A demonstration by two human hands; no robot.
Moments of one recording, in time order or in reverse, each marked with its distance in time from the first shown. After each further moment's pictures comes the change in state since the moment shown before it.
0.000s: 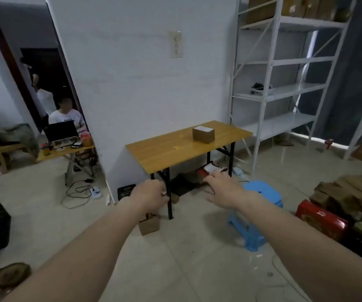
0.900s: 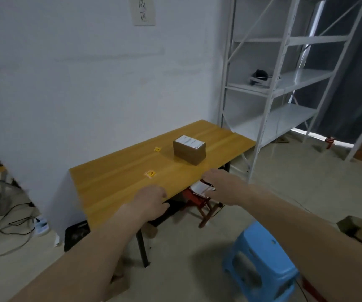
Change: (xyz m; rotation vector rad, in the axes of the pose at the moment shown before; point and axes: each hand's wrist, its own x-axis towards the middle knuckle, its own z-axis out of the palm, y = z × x) left_hand 0.574 -0.007 0.004 -0.002 -0.156 0.054; right_hand 0.515 0.241 -0.029 0.060 -0.072 0.004
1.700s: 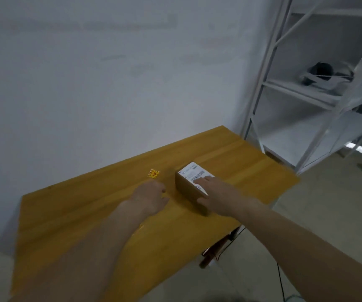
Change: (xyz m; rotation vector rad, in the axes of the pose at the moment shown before) left_hand 0.439 -0.053 -0.052 -0.093 -0.007 -0.142; right_hand 0.412 0.151 -0.025 0.042 -0.105 -0.078
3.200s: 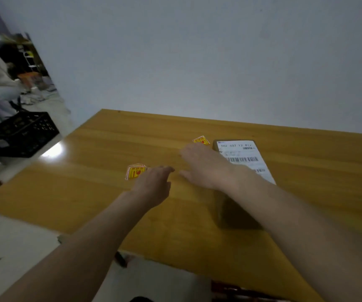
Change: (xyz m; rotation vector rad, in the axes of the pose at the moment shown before) left_hand 0.115 0.025 0.217 -0.046 0.397 -0.657; right_hand 0.186 0.084 0.134 -0.236 0.058 -0.935
